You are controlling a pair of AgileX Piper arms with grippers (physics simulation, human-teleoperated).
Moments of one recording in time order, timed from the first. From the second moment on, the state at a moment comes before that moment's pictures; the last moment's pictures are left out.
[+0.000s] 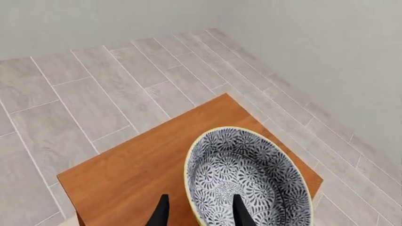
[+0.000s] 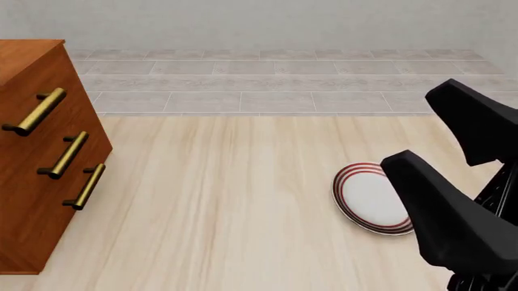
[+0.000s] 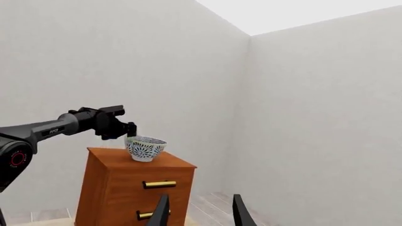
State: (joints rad) left arm 0.70 1.19 -1.31 0.47 -0.33; right arm 0.99 0.59 -0.49 -0.55 -0.22
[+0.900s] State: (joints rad) left arm 0.66 1.21 -1.49 0.55 -0.33; right arm 0.98 0.59 -0.49 -0.55 -0.23
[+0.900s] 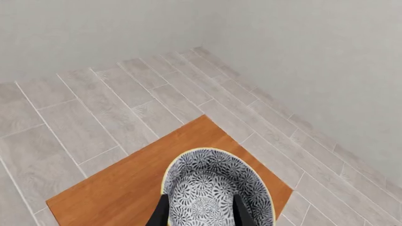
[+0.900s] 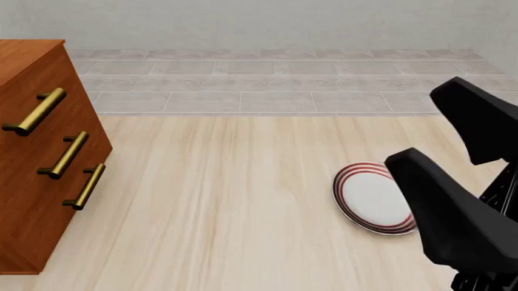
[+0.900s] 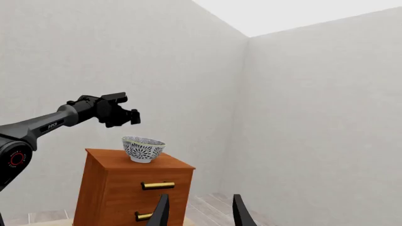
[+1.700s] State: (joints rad) left arm 0.54 1.17 -1.64 0.62 -0.31; right arm 0.98 0.55 -0.50 -0.53 -0.23
